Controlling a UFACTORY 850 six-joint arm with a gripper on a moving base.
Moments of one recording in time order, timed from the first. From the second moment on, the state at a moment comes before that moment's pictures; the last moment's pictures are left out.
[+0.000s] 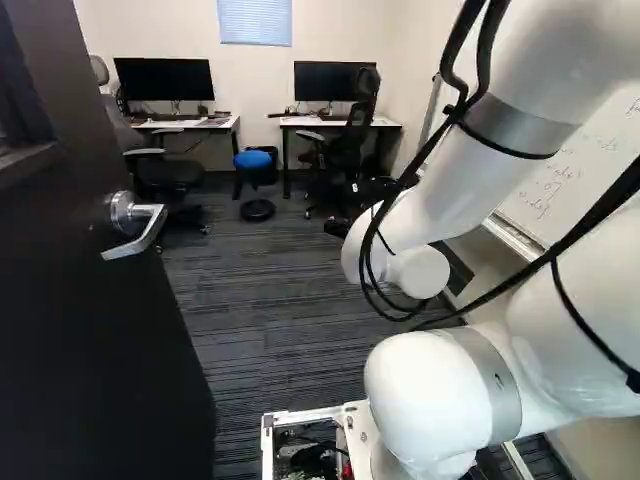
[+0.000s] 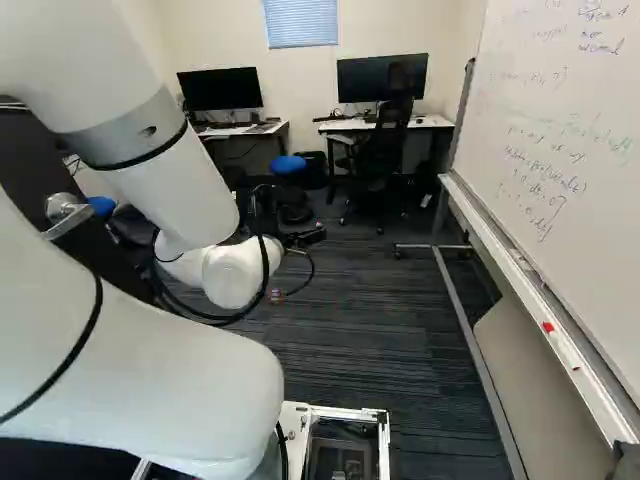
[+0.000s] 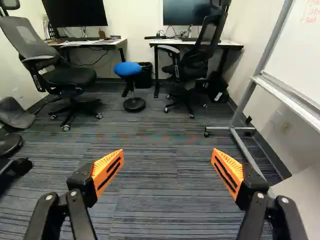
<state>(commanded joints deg) 0.0 16.0 -5.0 0.0 50.0 0.0</state>
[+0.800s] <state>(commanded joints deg) 0.0 16.0 -5.0 0.0 50.0 0.0</state>
